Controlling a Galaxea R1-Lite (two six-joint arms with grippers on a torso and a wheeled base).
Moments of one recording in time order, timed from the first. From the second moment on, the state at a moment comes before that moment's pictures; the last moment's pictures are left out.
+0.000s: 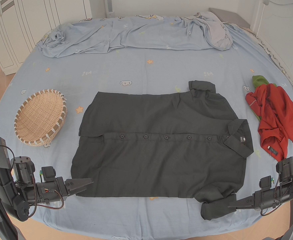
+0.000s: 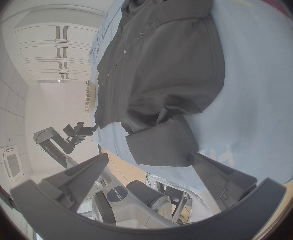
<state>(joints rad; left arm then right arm) 0.04 2.05 -0.02 -1.51 -0.90 -0.64 -0.03 1.77 -0.15 -0.55 0.85 0.22</state>
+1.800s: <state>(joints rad) 0.04 2.04 -0.02 -1.51 -0.90 -0.64 -0.01 1.66 -0.05 -0.55 0.73 0.23</state>
